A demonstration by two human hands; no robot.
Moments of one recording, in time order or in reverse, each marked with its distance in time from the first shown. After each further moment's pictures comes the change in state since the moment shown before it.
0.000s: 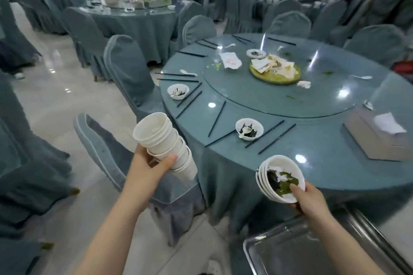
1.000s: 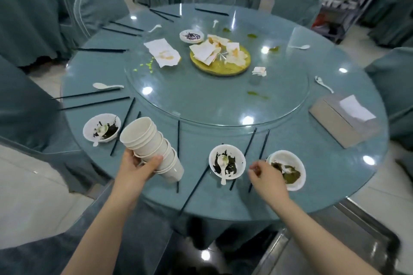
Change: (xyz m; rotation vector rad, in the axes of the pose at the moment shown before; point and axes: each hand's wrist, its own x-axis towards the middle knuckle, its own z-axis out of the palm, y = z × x) left_hand 0.333 -0.080 0.117 -0.085 -0.376 -0.213; right_hand 0.190 -0.097 0.109 -0.553 0.211 -0.095
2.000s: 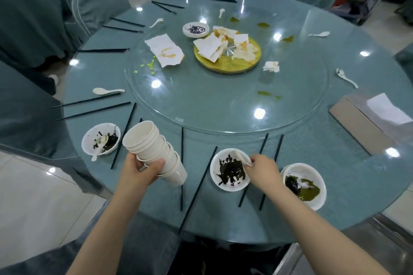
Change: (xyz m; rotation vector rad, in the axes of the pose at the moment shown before) left_hand 0.055 -0.005 0.007 0.071 0.019 -0.077; right_hand 0.085 -0.030 0.023 -0.097 -0.205 0.057
